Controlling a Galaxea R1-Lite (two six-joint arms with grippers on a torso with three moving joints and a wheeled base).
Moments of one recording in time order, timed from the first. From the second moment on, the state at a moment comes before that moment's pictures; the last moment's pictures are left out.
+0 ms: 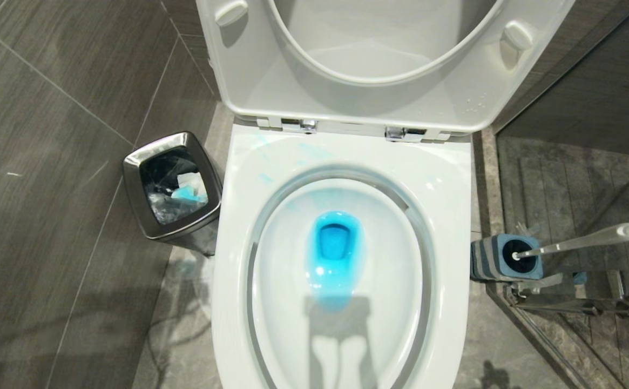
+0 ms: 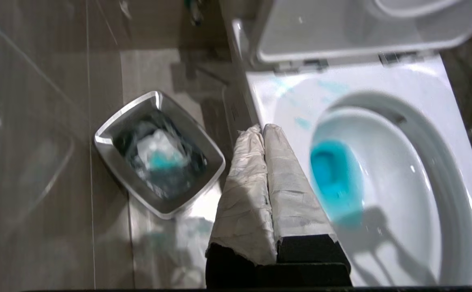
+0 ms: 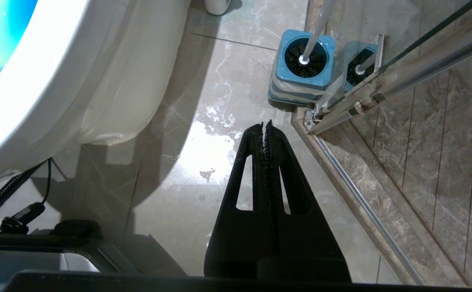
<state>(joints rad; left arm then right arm) 0.00 0.83 -0.96 -0.02 -0.36 0.03 0.01 0.00 0.00 0.01 -0.01 0.01</state>
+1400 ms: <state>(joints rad) -0.20 1.35 -1.56 -0.28 -0.24 -0.18 0.01 0.00 0.00 0.01 -0.01 0.01</state>
